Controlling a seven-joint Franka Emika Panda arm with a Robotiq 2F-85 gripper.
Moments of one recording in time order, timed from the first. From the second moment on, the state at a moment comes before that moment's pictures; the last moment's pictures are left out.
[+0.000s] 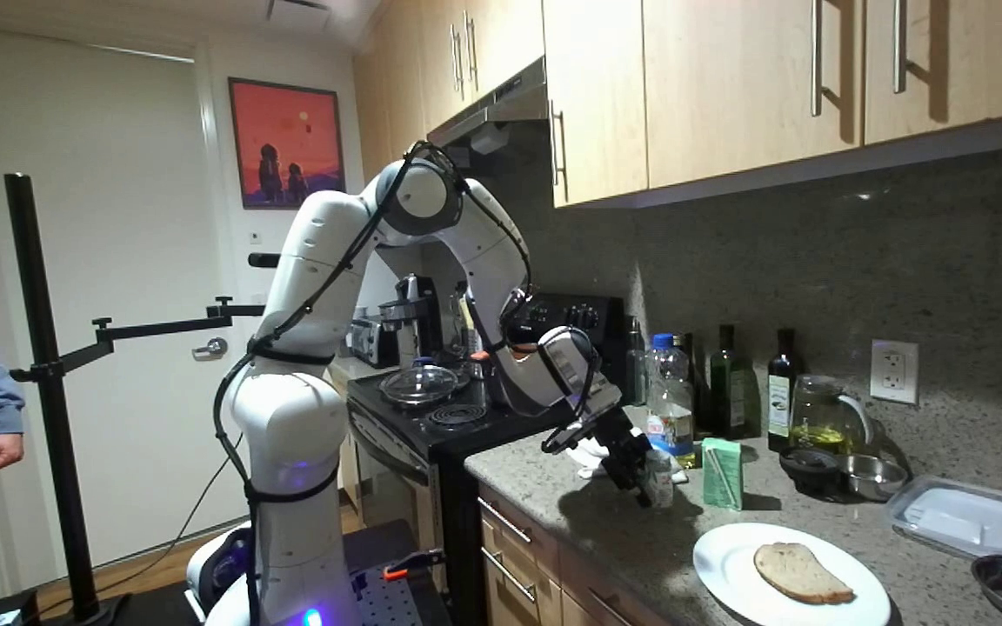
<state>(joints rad) 0.26 0.37 -0.23 -2.22 -1.08 2.53 2.09</state>
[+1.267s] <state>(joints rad) 0.12 0.04 0.01 -2.46 -0.69 2.64 1.64</state>
